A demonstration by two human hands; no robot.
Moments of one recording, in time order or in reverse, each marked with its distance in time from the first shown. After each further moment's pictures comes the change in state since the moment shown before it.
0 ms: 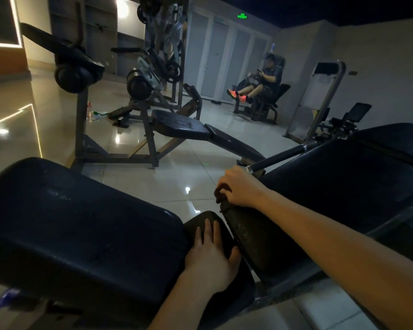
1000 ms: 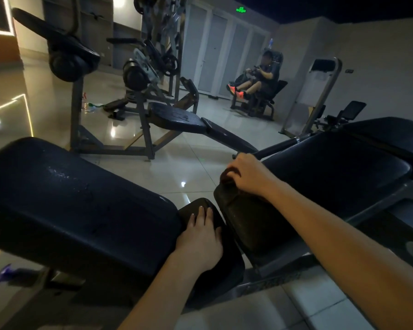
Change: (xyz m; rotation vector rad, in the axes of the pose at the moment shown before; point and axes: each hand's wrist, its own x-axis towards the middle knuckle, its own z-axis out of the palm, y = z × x) left_hand -0.001 -0.005 0.004 0.017 0.029 0.036; right_hand -0.035 0.009 -0.014 0.033 0.105 0.135
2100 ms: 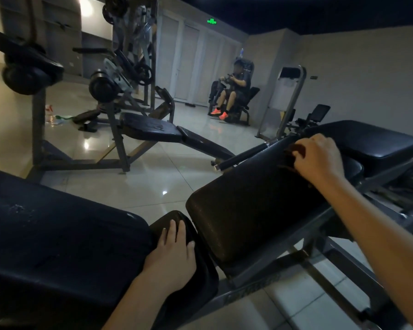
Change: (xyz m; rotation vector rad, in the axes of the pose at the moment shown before) left_hand 0.000 -0.001 0.001 0.016 -0.020 -0.020; right_hand -0.088 0.122 -0.097 -0.227 0.433 0.576
